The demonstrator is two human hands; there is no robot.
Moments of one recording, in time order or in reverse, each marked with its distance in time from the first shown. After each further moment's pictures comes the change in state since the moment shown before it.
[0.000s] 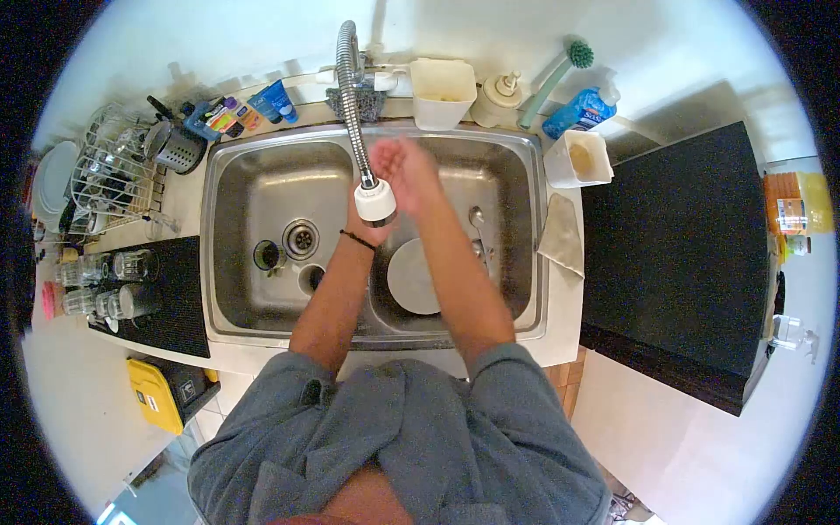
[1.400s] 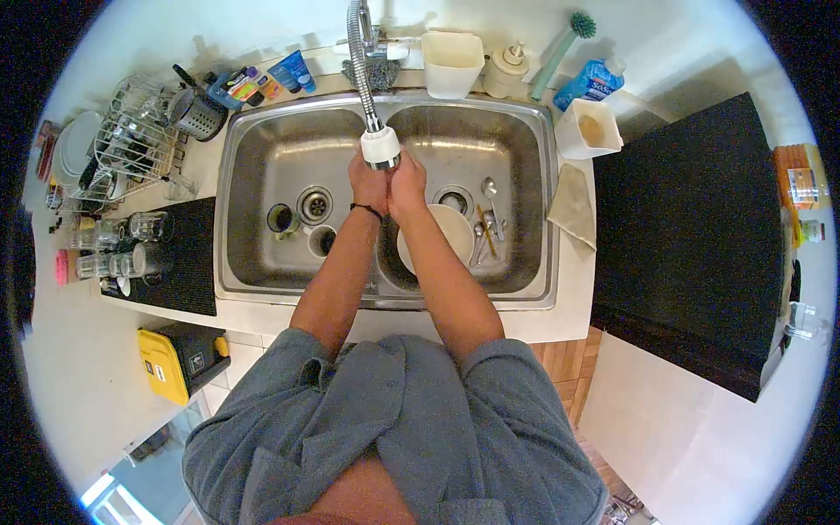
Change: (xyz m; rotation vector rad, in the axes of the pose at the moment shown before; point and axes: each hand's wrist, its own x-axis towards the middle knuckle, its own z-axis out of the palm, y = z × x) left_hand -0.034 -0.012 -0.025 0.918 0.397 0.465; right_hand -0.063 0.078 0.009 0.114 0.226 -0.196
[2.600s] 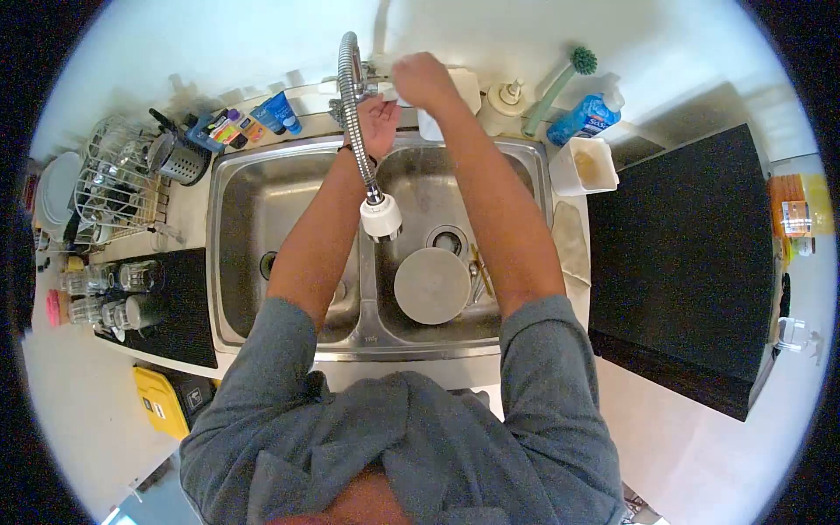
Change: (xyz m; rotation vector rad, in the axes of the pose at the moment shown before) left_hand 0.212 -0.019 0.060 -0.071 -0.344 0.008; right_hand 0.159 -0.170 0.114 -1.626 -0.294 -0.781
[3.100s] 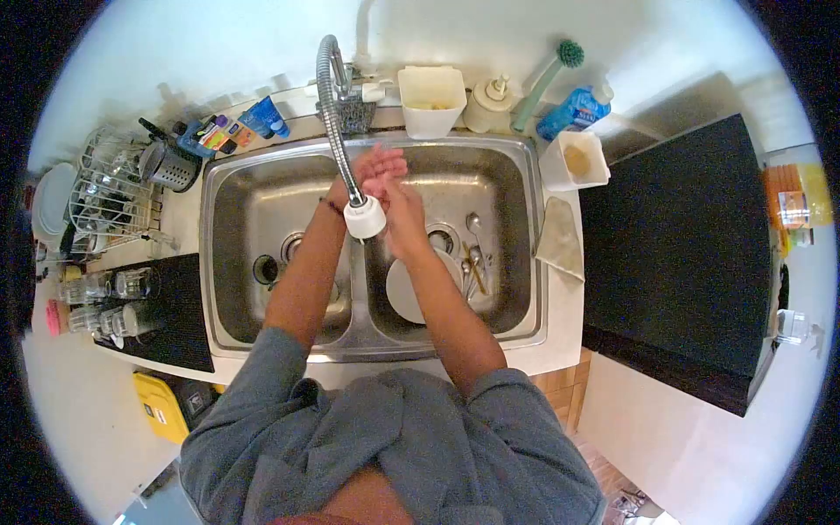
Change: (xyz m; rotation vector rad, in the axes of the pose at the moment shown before) left_hand -0.104 0.034 -0.009 -0.359 -0.282 -0.690; right_hand -0.191 -0.027 0.083 1.466 0.151 0.758
